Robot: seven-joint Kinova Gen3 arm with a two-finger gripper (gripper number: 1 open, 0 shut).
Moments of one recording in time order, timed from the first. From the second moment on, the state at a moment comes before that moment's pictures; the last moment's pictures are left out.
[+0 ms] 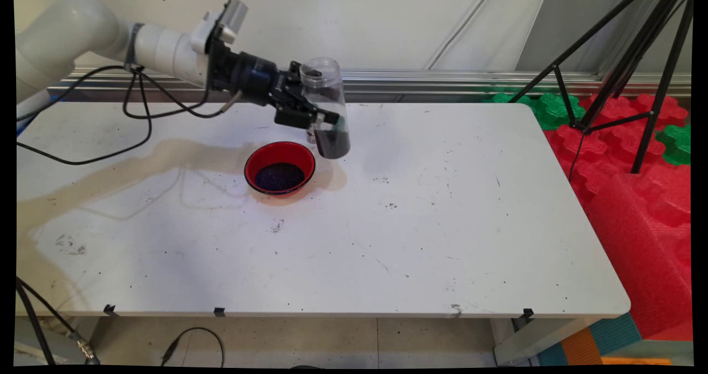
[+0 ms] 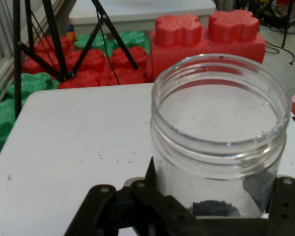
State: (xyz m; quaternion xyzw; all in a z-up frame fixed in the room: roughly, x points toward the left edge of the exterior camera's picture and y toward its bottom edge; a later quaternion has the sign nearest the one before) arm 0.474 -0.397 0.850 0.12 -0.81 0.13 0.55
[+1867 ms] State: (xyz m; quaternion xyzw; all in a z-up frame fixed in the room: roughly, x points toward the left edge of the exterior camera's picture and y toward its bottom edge) arm 0.440 -0.443 0.763 0.14 -0.84 0.11 0.50
